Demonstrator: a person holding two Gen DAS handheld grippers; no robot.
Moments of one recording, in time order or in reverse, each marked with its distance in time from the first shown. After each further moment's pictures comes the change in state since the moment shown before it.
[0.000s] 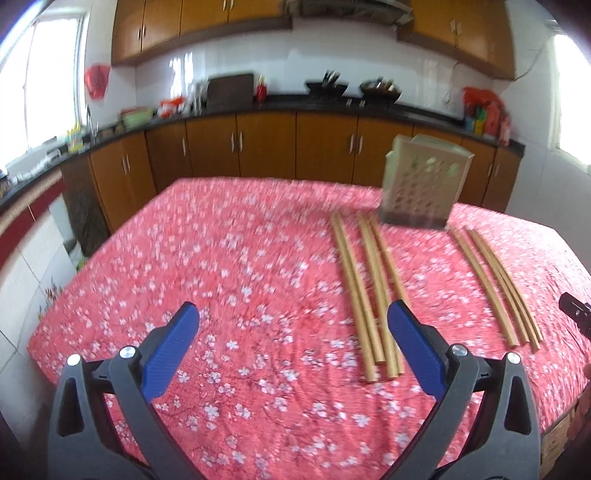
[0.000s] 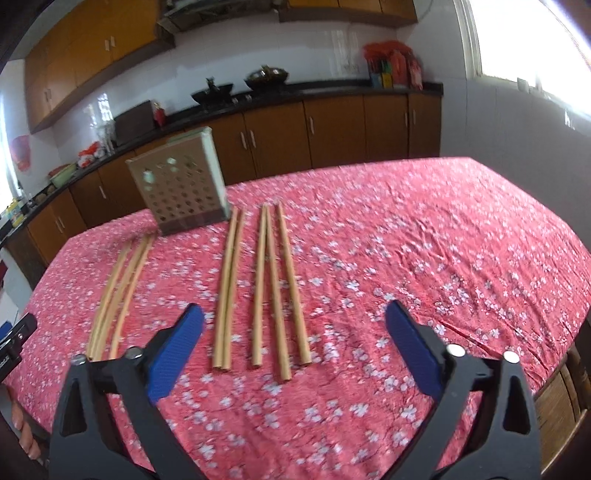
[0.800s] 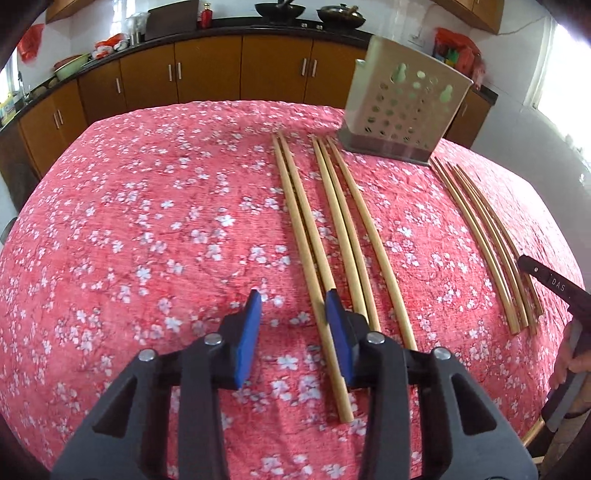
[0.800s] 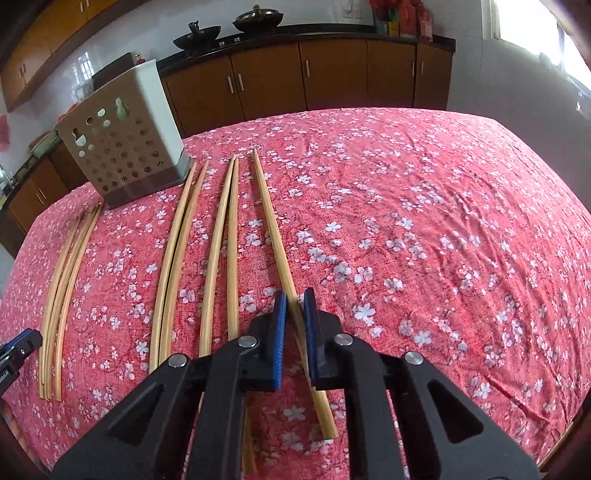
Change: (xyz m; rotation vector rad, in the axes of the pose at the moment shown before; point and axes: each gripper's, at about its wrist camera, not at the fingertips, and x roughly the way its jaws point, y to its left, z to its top) left arm 0.089 -0.034 0.009 0.081 0.293 -0.211; right arm 0.098 -0.009 0.018 -0.020 0.208 -0.016
